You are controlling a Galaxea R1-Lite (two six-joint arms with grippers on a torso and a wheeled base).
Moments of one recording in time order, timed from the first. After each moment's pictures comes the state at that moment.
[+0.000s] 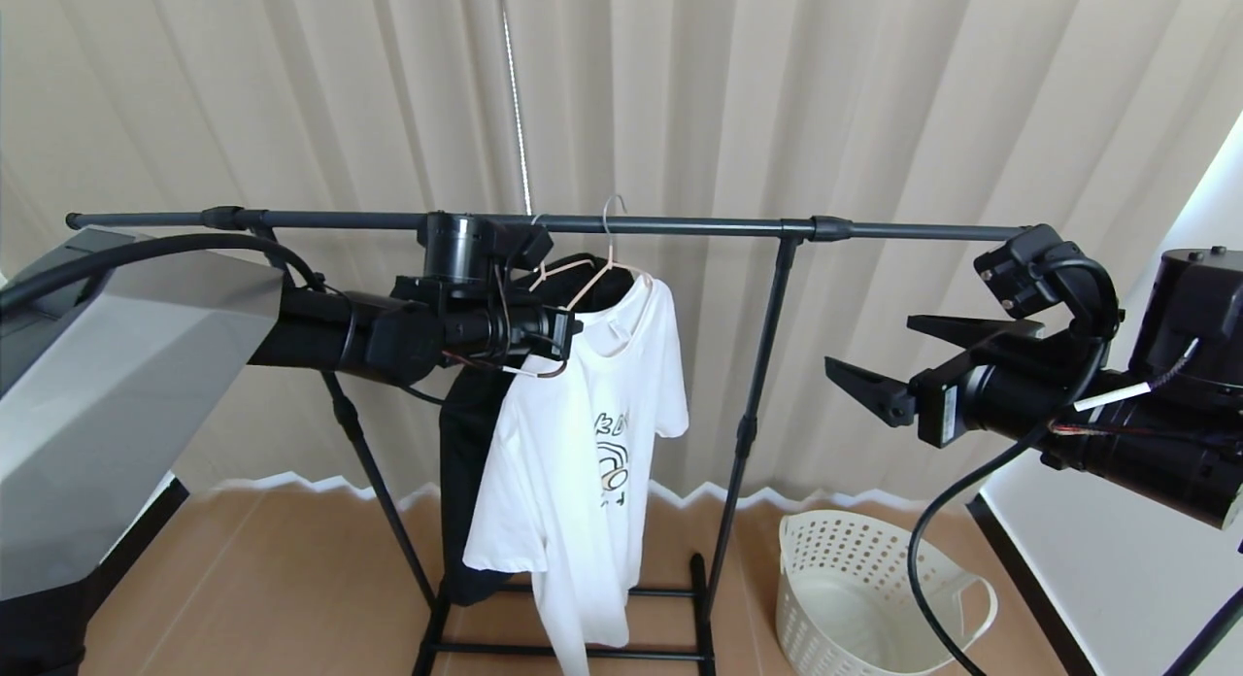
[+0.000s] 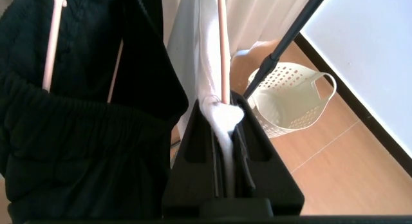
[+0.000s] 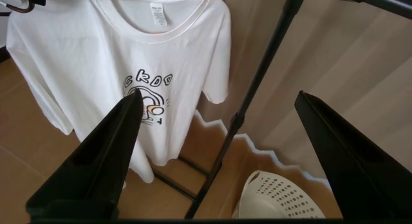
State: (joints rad) left arm -0.36 2.22 -1.59 -0.21 -0.24 0.03; right arm 0.37 1.53 -0.67 -0.64 0.06 -0.11
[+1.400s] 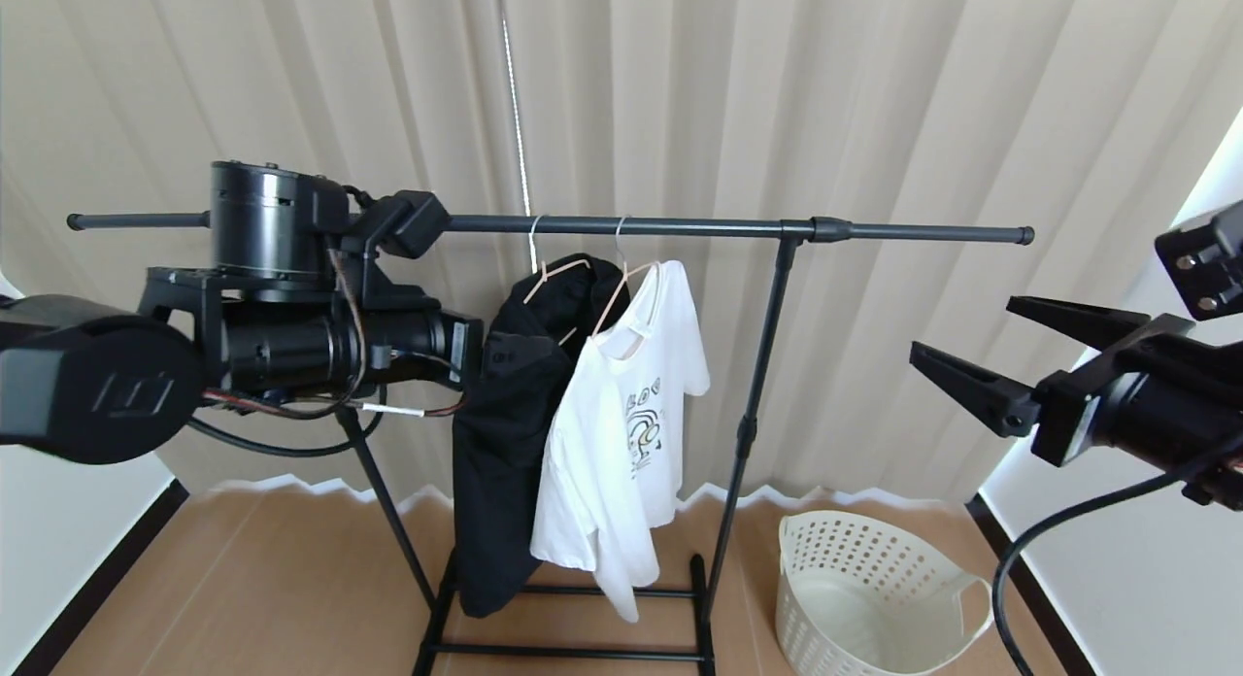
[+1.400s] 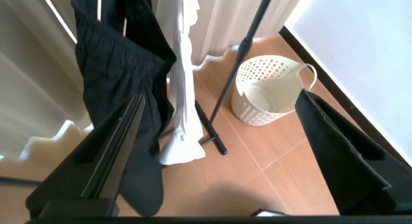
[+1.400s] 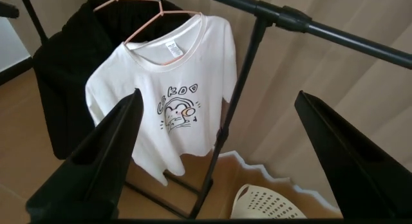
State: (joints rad) left arm -0.36 1.69 -1.06 -0.21 -0.24 0.04; right arm 0.36 1.28 -0.55 -0.63 0.03 -0.11
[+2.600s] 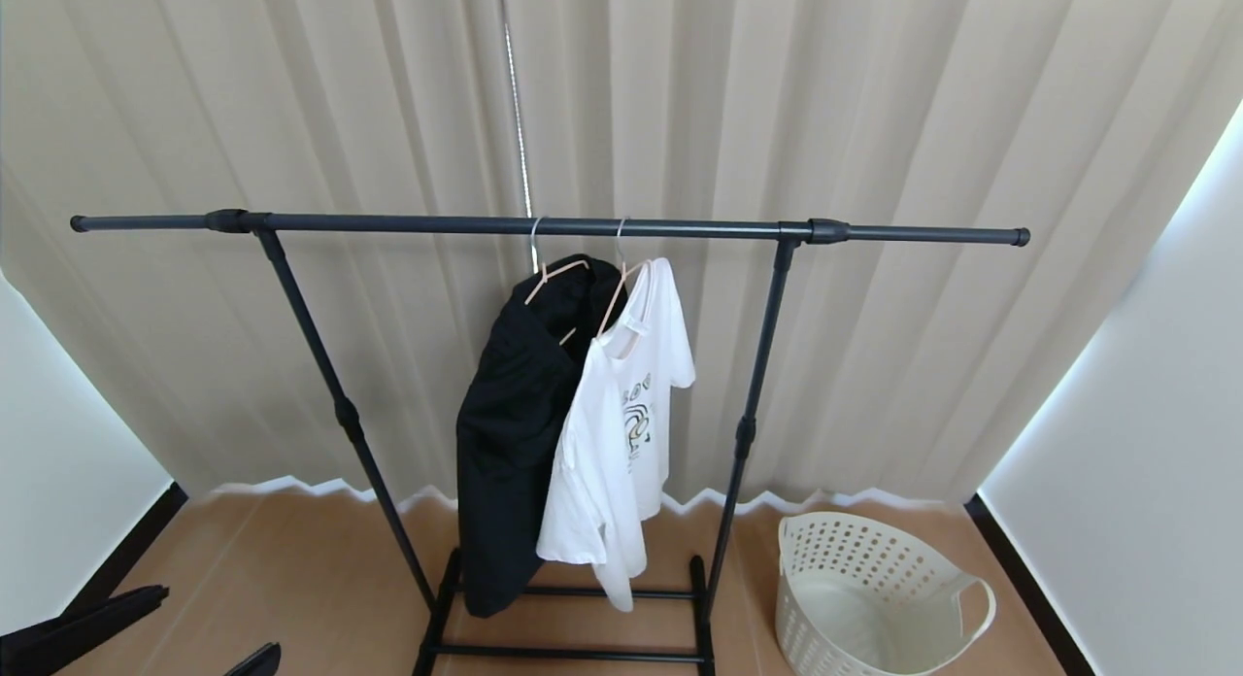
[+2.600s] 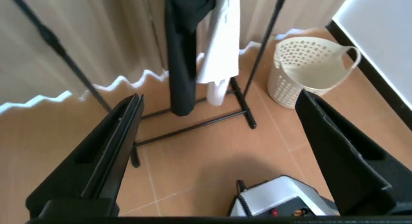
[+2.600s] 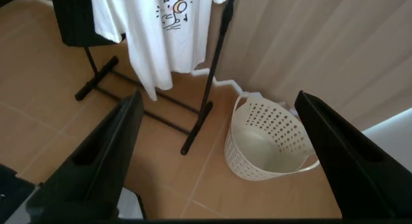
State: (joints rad) left arm -0.35 0.73 -0.19 -0.20 0.02 0.02; right arm 0.28 0.20 -0.04 0.08 -0.03 -0.11
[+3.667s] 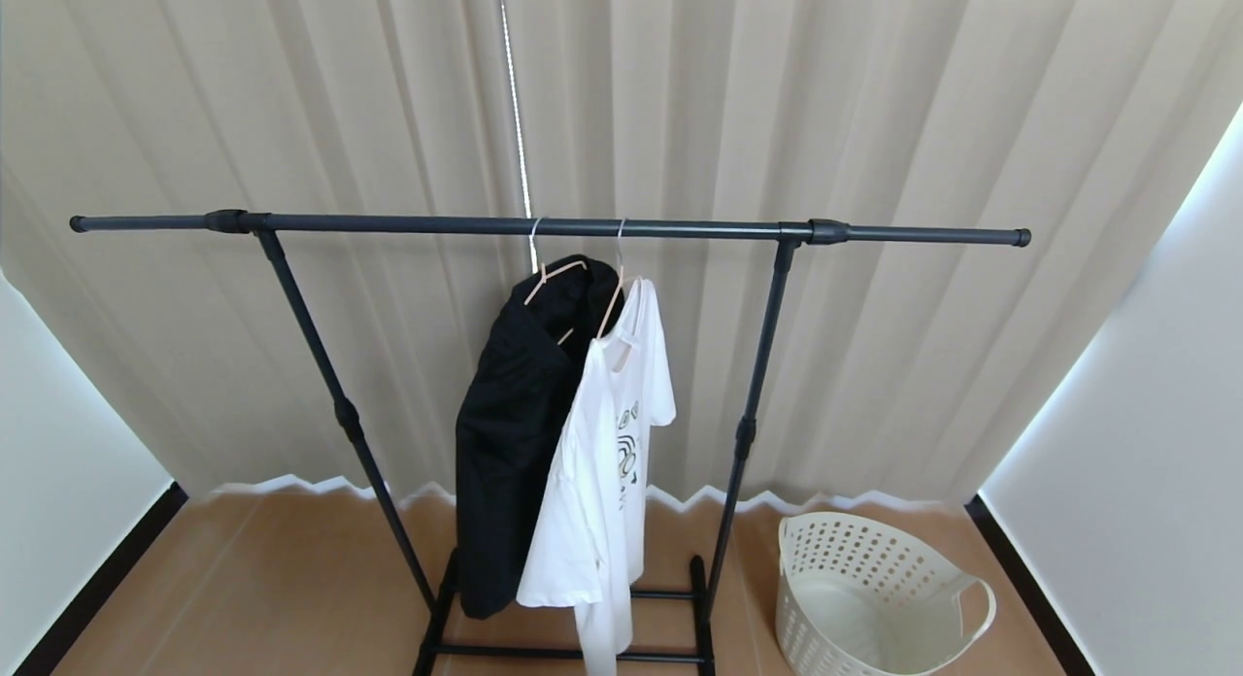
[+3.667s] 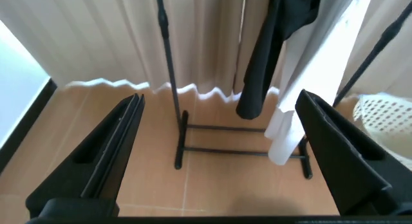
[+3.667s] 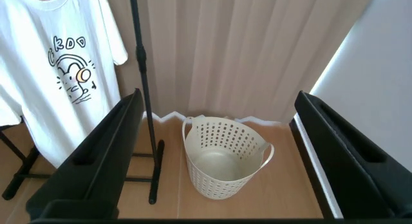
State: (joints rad) left arm 0.03 0.09 -0.02 0.07 -0.02 0.02; right arm 0.02 0.00 -0.04 0.09 -0.09 -0.02
